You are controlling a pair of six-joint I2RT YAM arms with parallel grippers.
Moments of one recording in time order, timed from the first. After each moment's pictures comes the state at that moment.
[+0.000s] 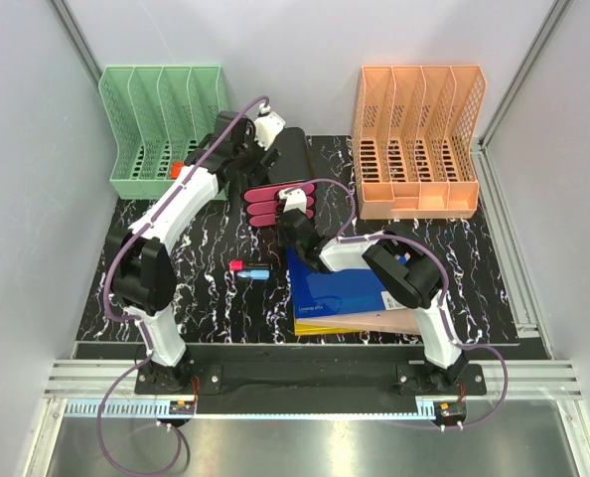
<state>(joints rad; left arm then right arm) -0.35 1.81 1.65 -0.43 0.02 0.47 0.84 2.13 1.23 0.42 0.40 0.36</state>
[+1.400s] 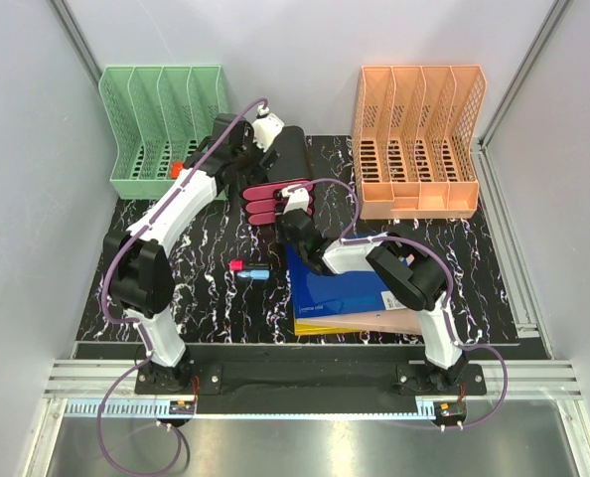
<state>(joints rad) -0.35 1.79 1.61 -0.39 0.02 0.47 0.85 2.10 1.19 0.52 0.40 0.37</state>
